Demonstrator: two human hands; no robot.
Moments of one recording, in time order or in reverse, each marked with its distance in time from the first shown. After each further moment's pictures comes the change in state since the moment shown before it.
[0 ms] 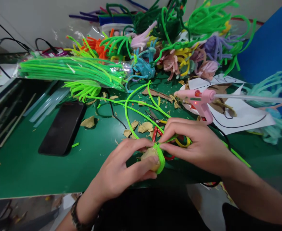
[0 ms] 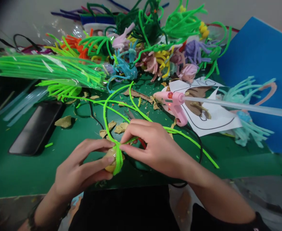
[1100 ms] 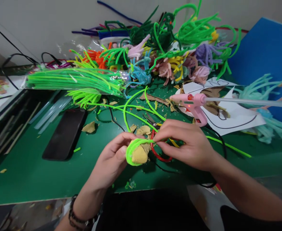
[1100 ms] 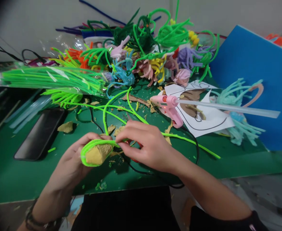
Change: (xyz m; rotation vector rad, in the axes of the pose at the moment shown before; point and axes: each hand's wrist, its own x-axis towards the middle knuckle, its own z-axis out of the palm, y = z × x) left_hand 0.008 -0.008 0.002 -1.024 0.091 -0.597; right_hand 0.002 0.007 0.007 0.010 0.163 -0.264
